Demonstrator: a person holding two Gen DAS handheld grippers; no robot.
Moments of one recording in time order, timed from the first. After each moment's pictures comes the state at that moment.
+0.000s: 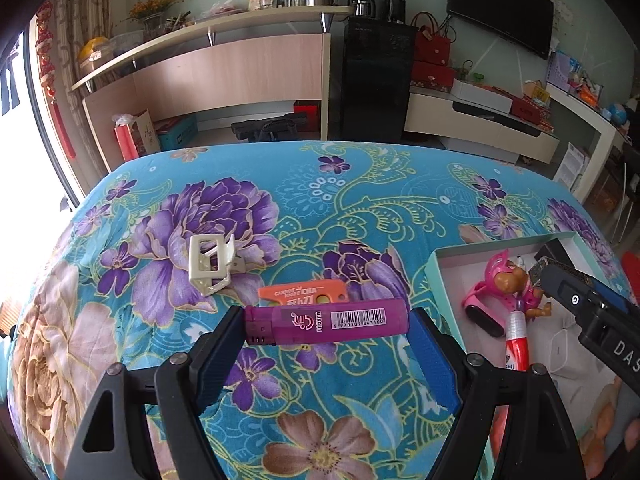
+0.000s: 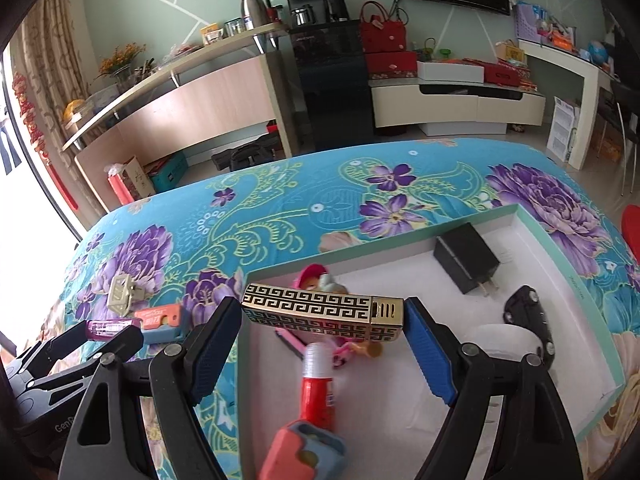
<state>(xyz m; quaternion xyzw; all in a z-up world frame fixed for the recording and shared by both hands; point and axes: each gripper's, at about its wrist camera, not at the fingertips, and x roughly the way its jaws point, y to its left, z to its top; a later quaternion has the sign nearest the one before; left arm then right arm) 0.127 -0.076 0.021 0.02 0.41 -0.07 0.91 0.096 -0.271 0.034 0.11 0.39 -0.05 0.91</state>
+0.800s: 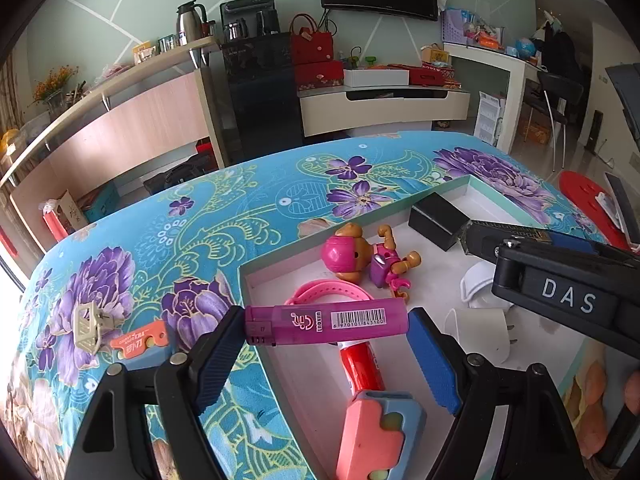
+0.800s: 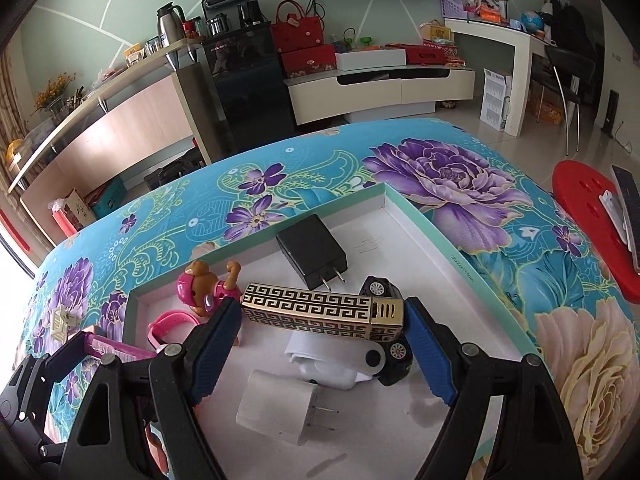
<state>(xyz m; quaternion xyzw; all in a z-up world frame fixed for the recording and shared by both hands) 0.097 -0.205 0.013 0.12 0.37 -0.21 0.90 0.068 -0.361 0.027 0.14 0.40 -0.15 0.89</state>
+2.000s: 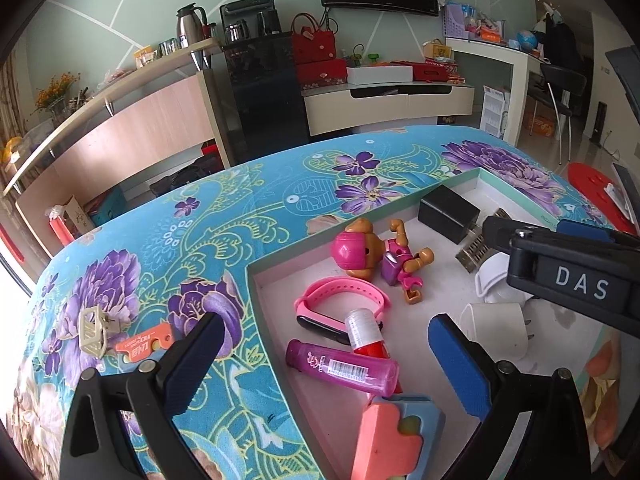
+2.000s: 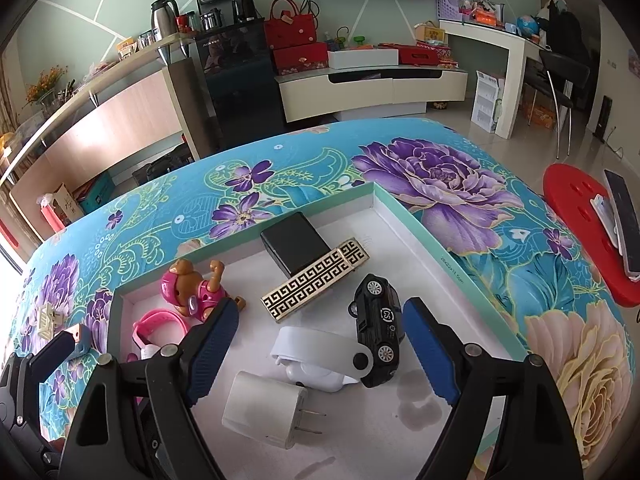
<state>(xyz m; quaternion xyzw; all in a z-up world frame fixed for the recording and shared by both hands) 0.102 -0.199 0.007 0.13 0.37 -0.19 0.90 0.072 -0.362 0.025 0.13 0.41 -0.17 0.89</state>
